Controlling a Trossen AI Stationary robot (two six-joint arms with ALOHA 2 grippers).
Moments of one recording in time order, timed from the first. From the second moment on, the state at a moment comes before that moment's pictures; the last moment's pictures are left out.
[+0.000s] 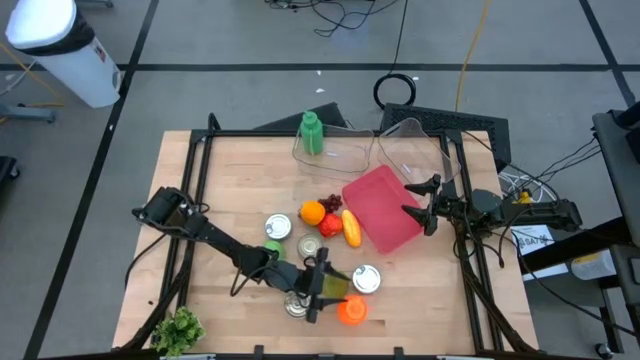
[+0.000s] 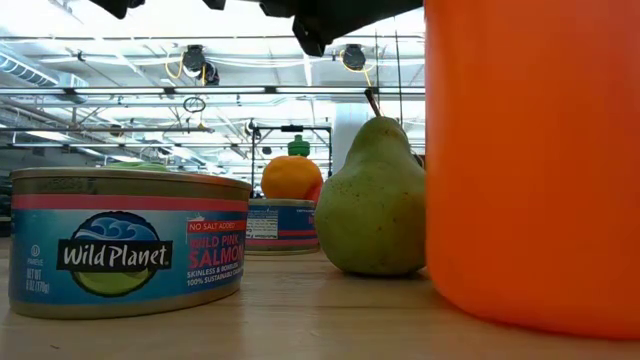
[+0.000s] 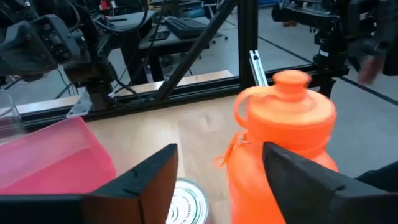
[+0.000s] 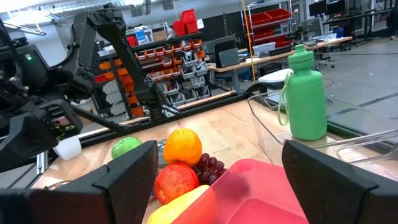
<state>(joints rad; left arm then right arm) -0.46 1.91 1.06 0.70 -0.27 0.05 0.04 0.04 0.01 0.08 0.29 0.22</state>
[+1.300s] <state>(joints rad) -0.42 1.47 0.77 0.42 -0.43 -0.09 0.30 0.55 0.02 0.77 0.19 0.51</state>
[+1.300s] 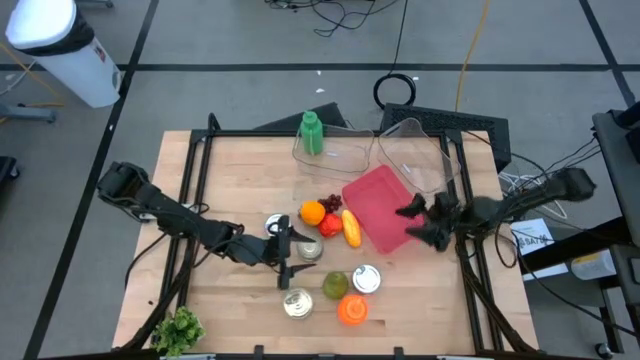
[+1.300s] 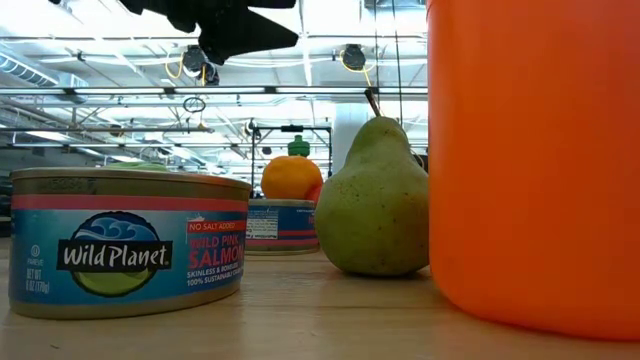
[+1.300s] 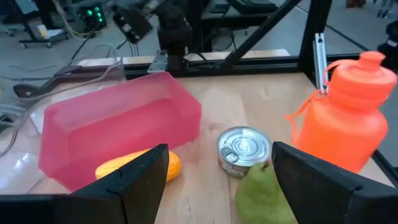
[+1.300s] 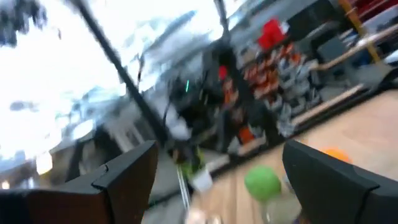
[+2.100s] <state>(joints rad) -0.41 1.47 0.77 0.37 -0.41 -0.17 0.58 1.55 0.66 0.76 0.05 -0.05</state>
